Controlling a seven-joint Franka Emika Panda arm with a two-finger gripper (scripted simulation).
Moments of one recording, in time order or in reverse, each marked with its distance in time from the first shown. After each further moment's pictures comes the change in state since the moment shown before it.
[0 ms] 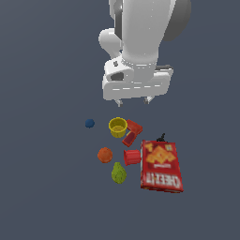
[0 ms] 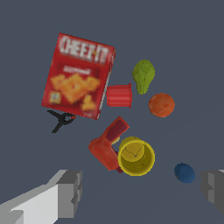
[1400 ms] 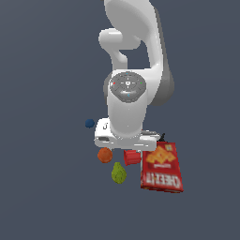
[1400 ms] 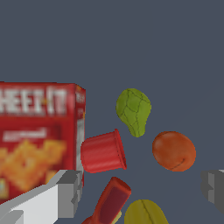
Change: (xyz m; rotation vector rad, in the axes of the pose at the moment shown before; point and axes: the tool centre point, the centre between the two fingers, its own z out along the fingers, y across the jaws) arm 0.112 0.045 0.125 0.015 0.020 0.238
